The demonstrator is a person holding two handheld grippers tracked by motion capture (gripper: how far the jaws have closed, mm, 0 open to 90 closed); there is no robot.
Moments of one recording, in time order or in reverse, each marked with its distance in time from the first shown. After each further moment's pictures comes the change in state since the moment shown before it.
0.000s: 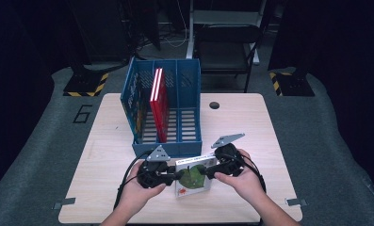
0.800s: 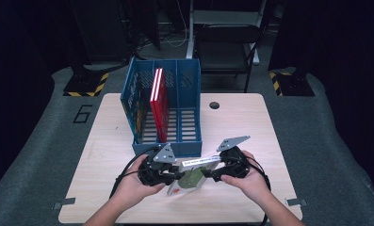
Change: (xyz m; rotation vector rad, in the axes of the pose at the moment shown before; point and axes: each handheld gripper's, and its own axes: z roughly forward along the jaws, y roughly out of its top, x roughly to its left) left arm -0.013 0.025 -0.013 0.105 -0.024 0.216; right arm -0.012 -0.014 -0.002 -0.013 0.071 -0.055
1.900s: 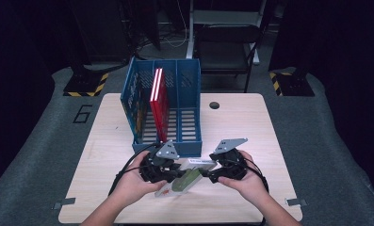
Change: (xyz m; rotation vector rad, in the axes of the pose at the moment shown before) left arm 0.000 0.012 -0.005 0.012 -0.007 -0.024; right arm 0.012 0.004 0.001 -0.046 -0.061 -0.062
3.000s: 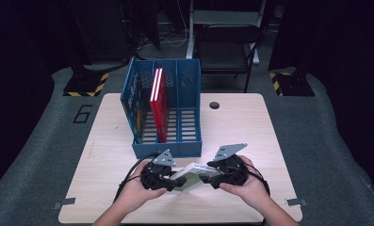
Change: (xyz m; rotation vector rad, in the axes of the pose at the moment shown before) left arm 0.009 -0.040 0.034 -0.017 -0.064 -0.084; right arm 0.009 -0.009 -0.003 0.032 0.064 -0.048
